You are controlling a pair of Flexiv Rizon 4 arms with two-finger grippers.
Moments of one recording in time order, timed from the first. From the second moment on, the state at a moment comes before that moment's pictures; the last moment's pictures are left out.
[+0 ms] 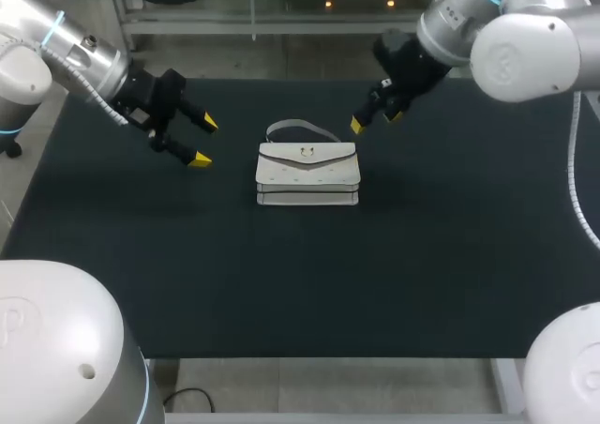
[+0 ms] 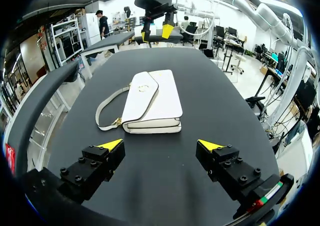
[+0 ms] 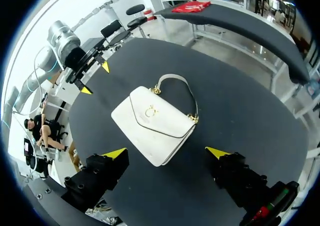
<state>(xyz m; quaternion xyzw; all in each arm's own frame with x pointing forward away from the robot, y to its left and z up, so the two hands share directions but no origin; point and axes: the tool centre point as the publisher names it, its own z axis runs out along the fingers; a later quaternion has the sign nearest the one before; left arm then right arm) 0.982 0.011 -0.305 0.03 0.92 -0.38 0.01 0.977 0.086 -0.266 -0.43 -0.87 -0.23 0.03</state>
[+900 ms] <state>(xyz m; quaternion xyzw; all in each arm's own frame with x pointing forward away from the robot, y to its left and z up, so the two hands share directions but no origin) 0.997 -0.013 -0.275 0.21 0.91 -0.33 0.12 0.950 0.122 -0.256 -0.17 -0.96 -0.17 -0.16</state>
